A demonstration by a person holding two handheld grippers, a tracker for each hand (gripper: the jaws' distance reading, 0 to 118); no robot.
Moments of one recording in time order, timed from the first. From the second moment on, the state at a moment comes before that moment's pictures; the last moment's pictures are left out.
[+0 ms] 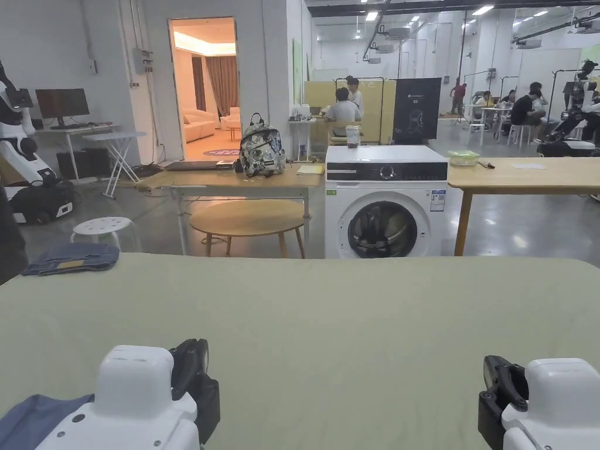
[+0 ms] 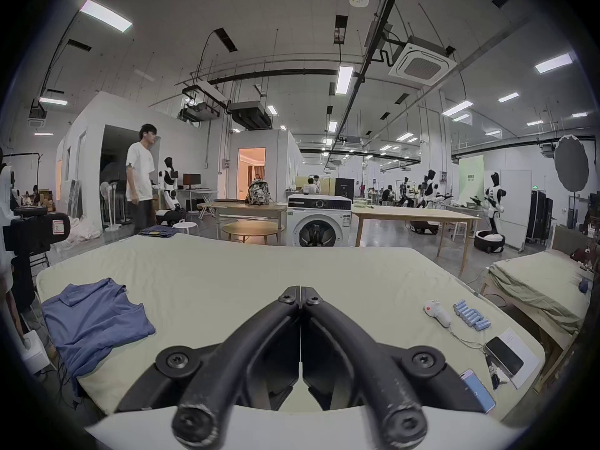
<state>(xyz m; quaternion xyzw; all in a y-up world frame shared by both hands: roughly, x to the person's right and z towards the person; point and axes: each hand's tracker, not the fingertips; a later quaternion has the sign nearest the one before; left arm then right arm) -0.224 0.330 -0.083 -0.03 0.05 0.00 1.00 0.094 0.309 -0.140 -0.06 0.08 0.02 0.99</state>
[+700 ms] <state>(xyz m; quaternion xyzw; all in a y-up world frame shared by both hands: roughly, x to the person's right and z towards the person) -0.432 0.233 -0.134 -0.31 0.09 -0.07 0.94 0.007 0.234 -0.195 -0.17 0.20 0.01 0.96</state>
